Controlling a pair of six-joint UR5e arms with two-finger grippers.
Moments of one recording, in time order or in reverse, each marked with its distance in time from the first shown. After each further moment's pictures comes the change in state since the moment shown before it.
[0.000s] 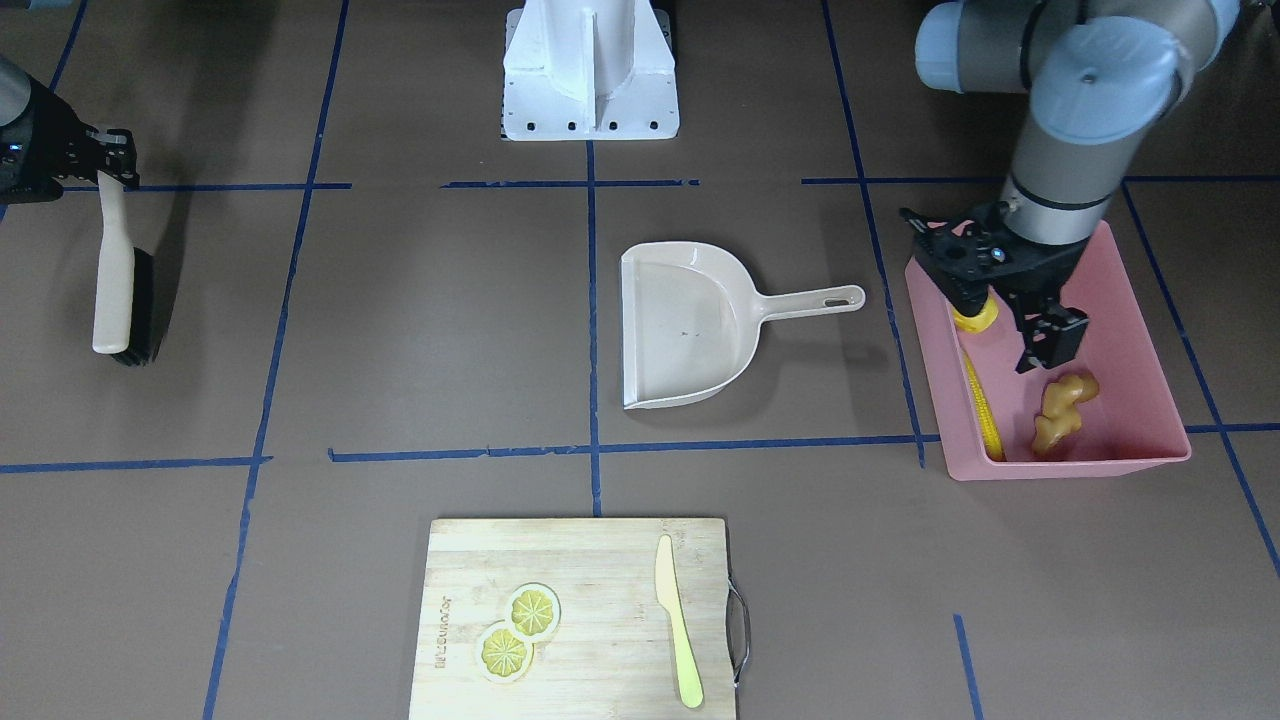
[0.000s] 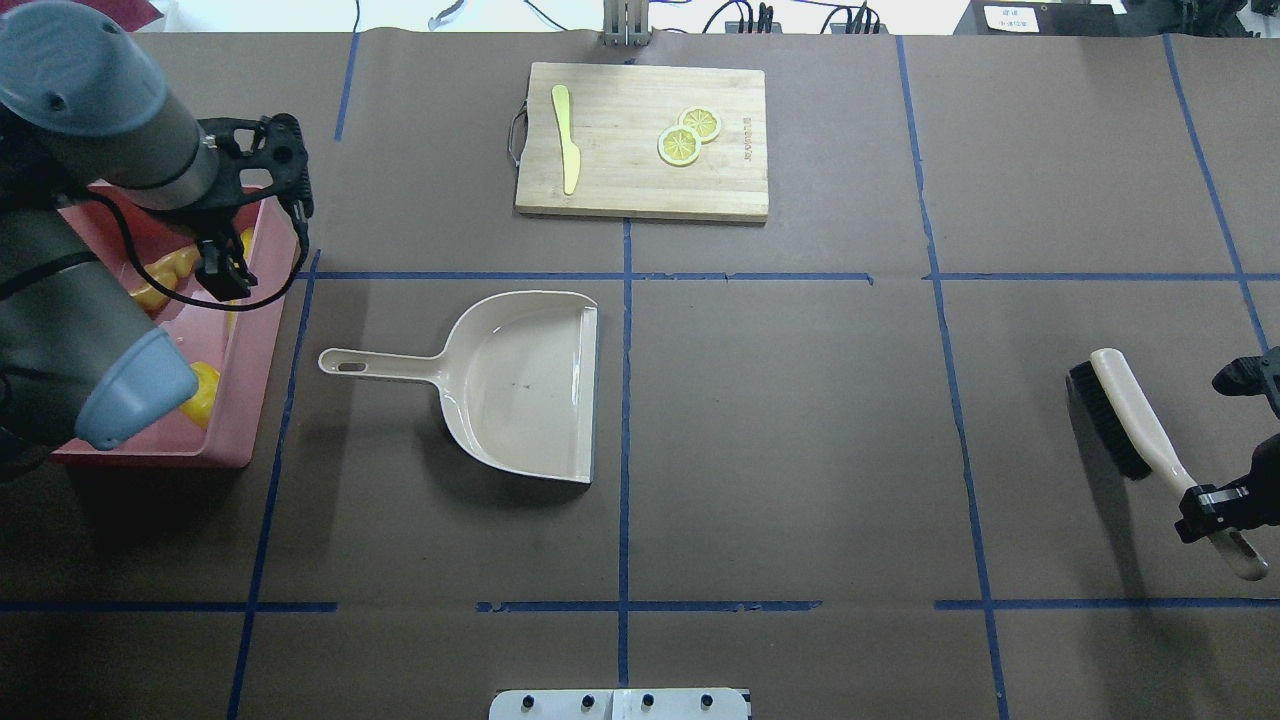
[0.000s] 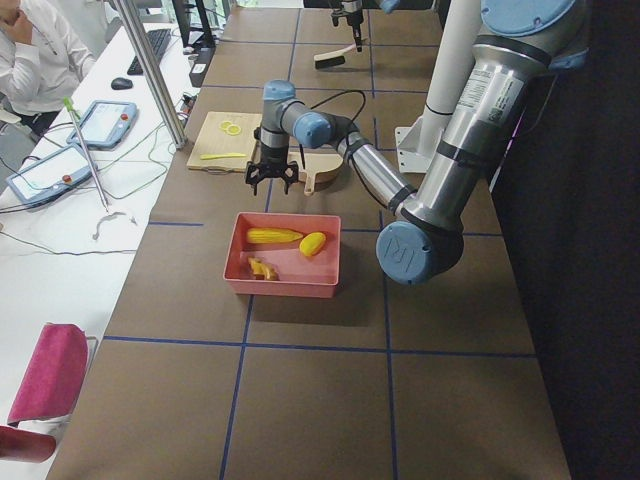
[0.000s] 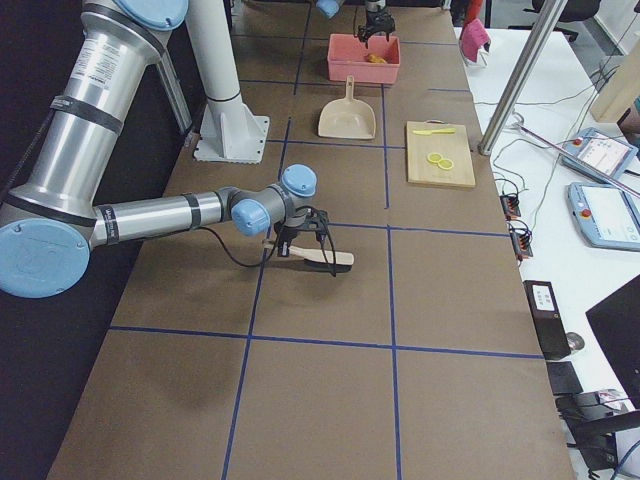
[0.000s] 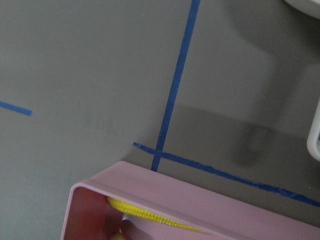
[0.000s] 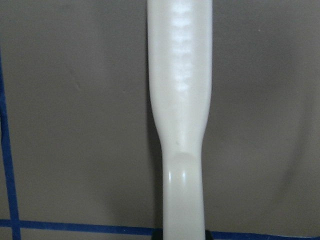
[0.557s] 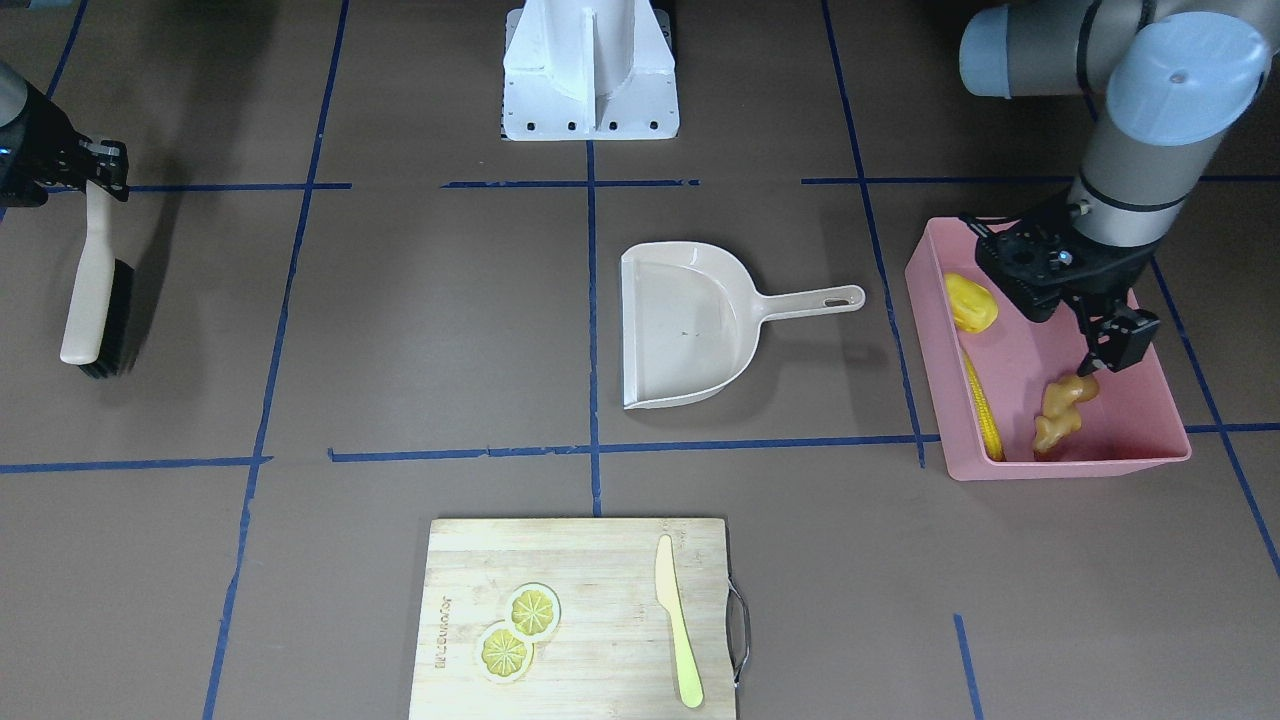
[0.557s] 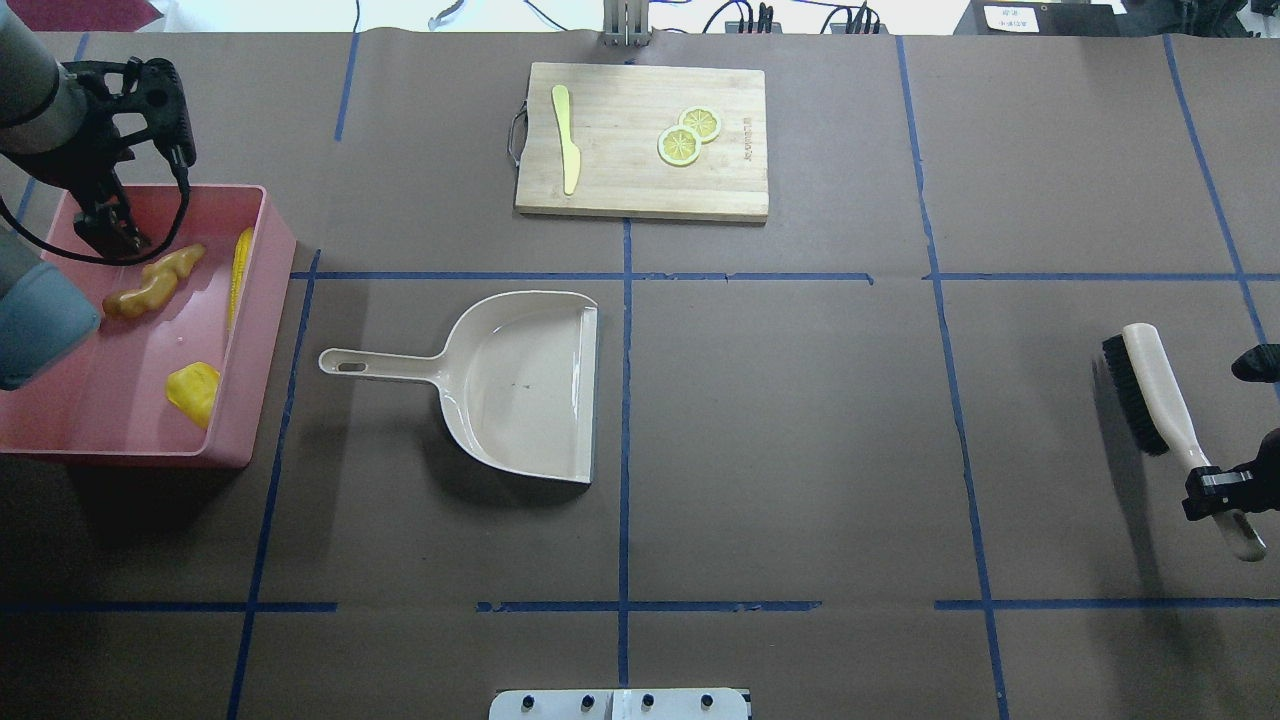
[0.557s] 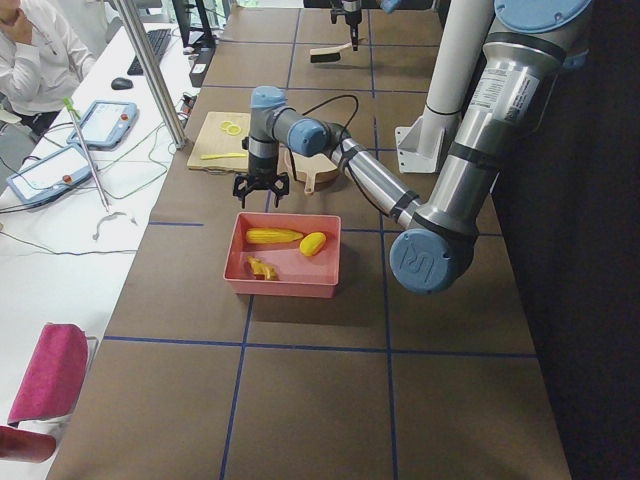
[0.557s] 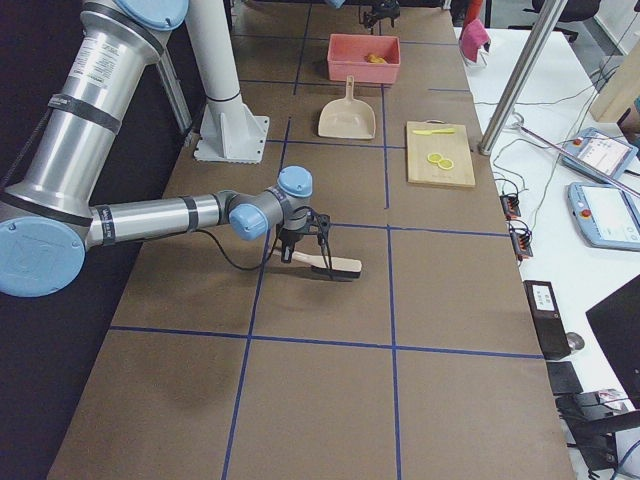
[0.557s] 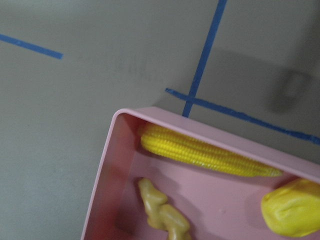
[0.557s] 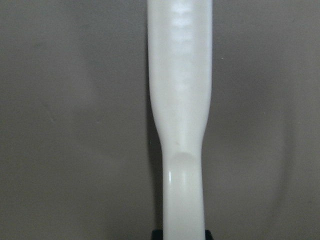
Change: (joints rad) left arm -0.093 0.039 0.007 0.002 -0.008 0.107; right arm -0.003 -0.025 -0.022 0.096 -0.078 0.074
